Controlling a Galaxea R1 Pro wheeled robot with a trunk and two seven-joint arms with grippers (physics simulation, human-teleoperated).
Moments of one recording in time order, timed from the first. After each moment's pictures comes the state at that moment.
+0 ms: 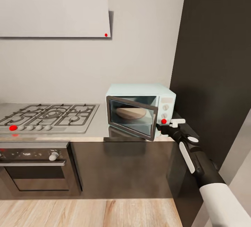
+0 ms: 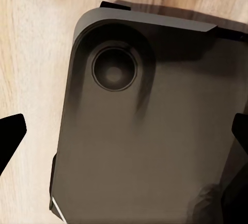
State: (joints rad) left arm 0.00 0.00 0.01 -0.04 0.20 -0.08 0.00; right arm -0.68 -0.09 0.03 -1.14 -0.17 0.35 0.17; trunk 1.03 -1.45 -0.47
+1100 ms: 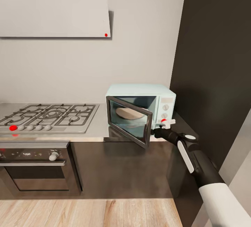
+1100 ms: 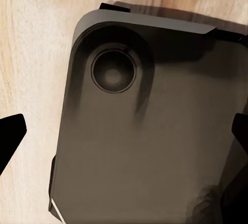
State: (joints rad) left arm -0.01 0.00 0.01 -0.04 0.20 -0.08 -0.01; right arm -0.68 -0.10 0.07 -1.19 -0.17 0.51 0.38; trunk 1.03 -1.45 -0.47
